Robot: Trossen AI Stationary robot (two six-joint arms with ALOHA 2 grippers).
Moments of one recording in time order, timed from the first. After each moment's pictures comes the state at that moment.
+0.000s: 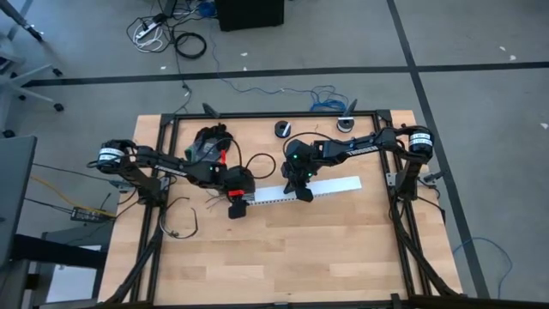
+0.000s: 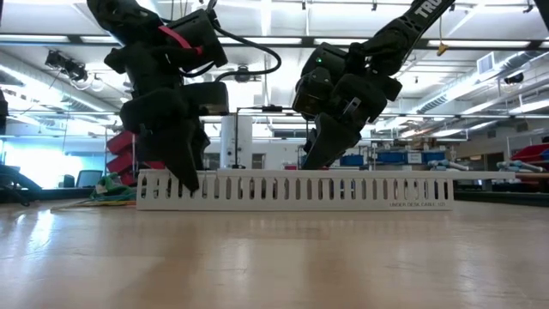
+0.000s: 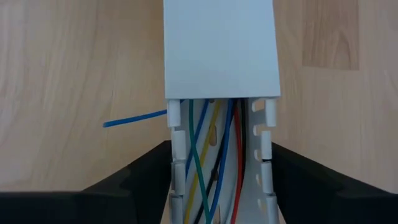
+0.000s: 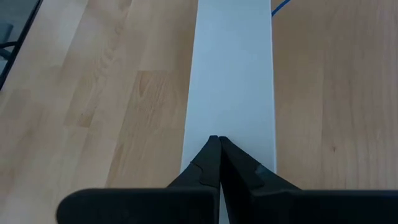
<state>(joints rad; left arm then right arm) 0.01 1.56 0.79 -0.28 0.04 -0.10 -0.21 1.85 1.03 -0.23 -0.47 -0.17</state>
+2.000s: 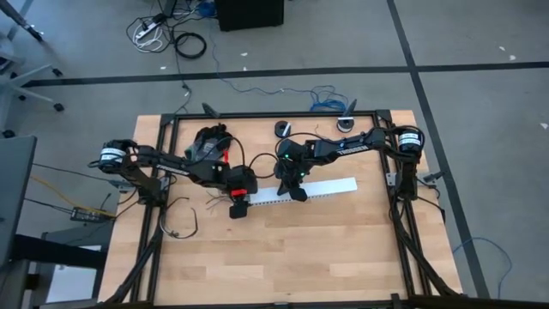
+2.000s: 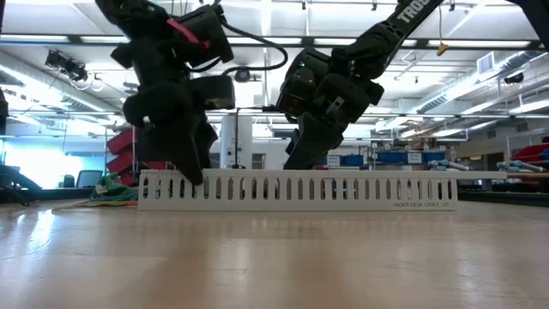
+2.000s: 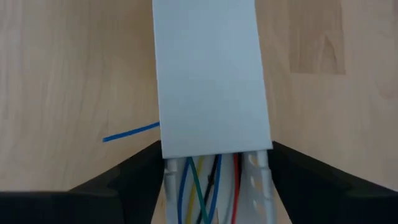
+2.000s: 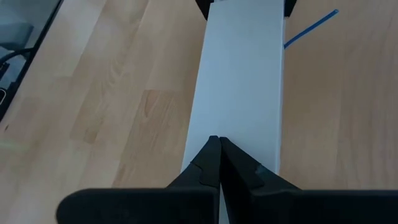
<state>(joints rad) 0.01 1.58 0.83 -0.32 0.05 -0.04 -0.20 1.95 1.14 -0.25 -0.54 -0.21</state>
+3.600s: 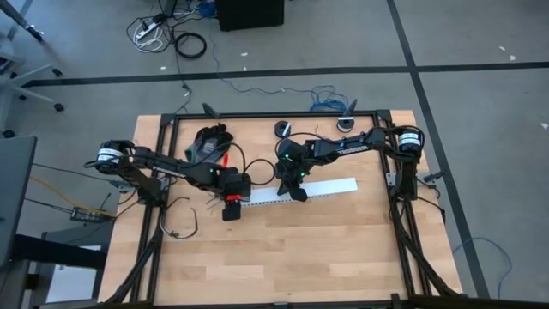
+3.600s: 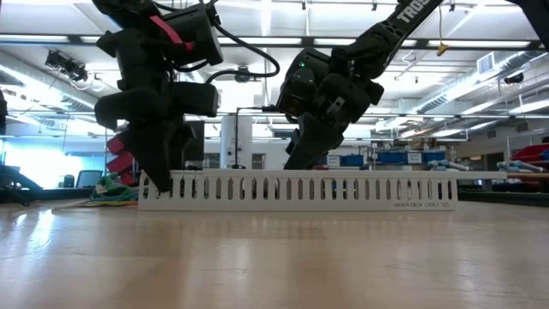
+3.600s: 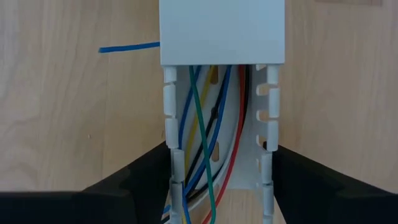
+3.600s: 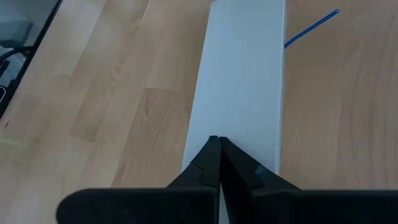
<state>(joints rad) -0.04 1.55 0.84 -0.50 -0.02 -0.13 -0.20 1.95 1.14 -0.25 -0.54 -0.21</state>
